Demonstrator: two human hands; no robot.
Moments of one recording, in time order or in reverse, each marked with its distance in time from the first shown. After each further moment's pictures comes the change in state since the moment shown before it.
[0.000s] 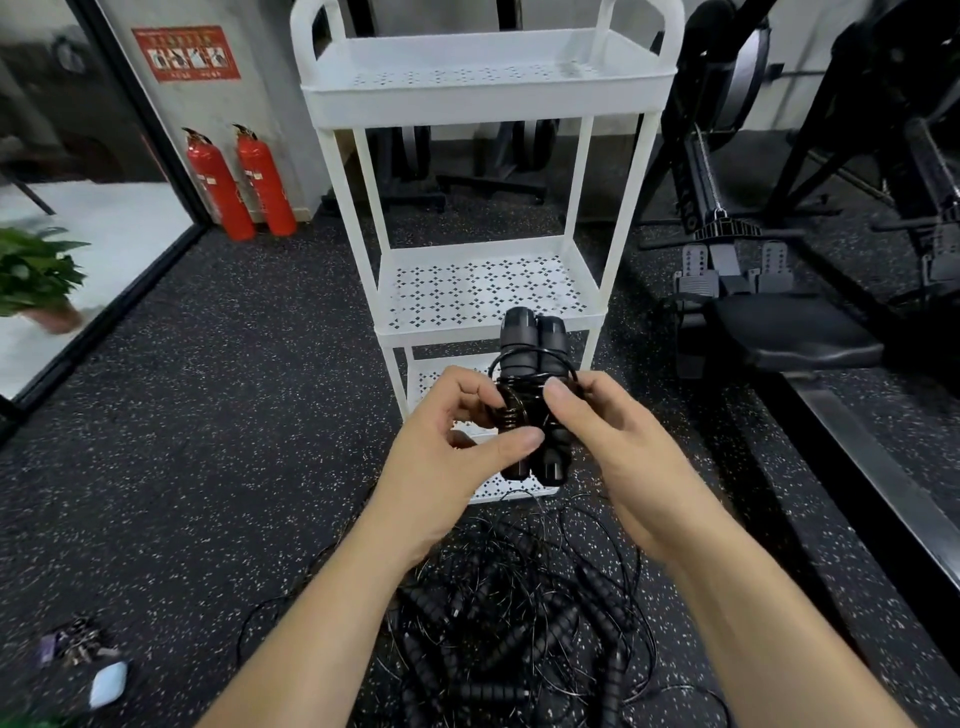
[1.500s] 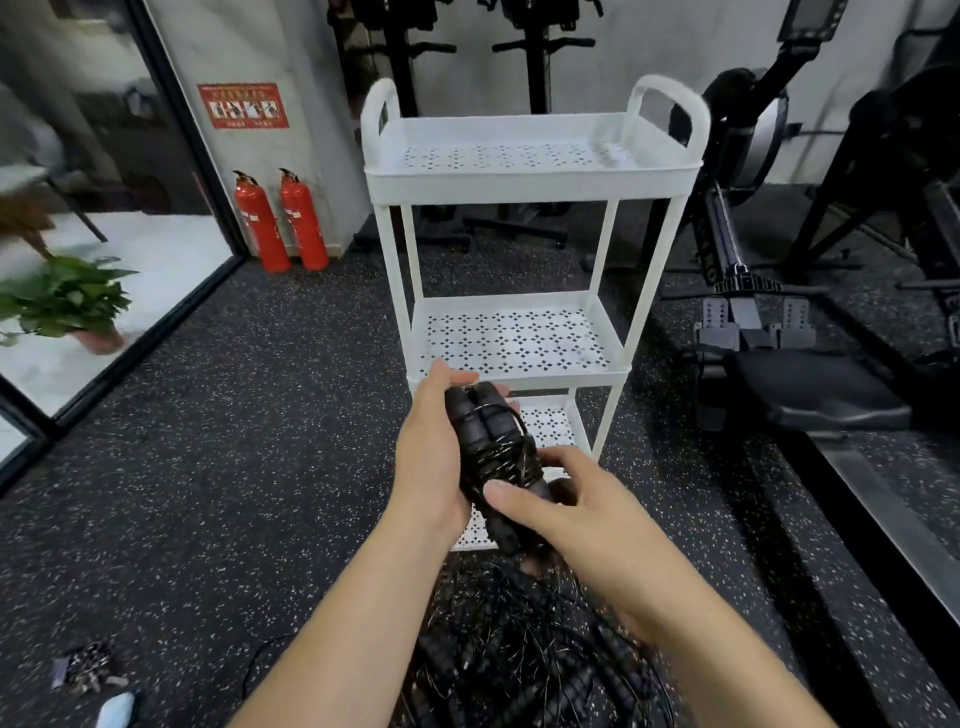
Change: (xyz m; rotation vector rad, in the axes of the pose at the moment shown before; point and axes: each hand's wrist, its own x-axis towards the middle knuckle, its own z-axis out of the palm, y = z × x) left_hand 0.045 0.042 -0.004 -0.680 0.376 -0.352; right_hand -0.009 -0.023 0.046 -0.230 -0.058 0.173
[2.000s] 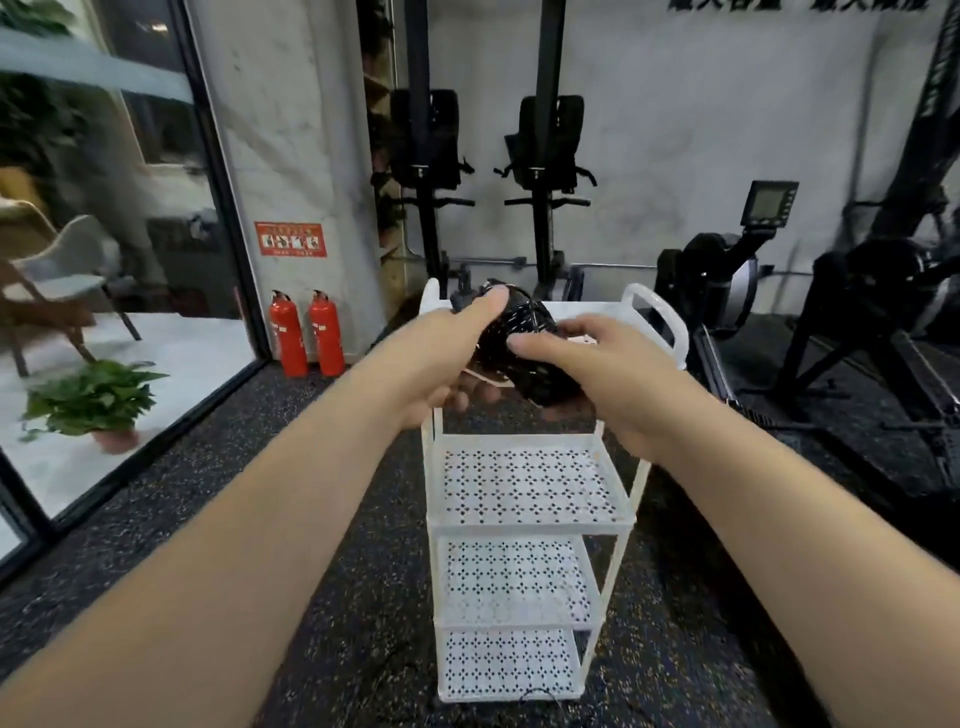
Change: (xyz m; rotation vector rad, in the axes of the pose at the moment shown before) left_hand 0.017 0.227 0.092 0.800 -0.240 0.235; right_hand 0.069 -0.249 -0.027 -0.026 0.079 -0.344
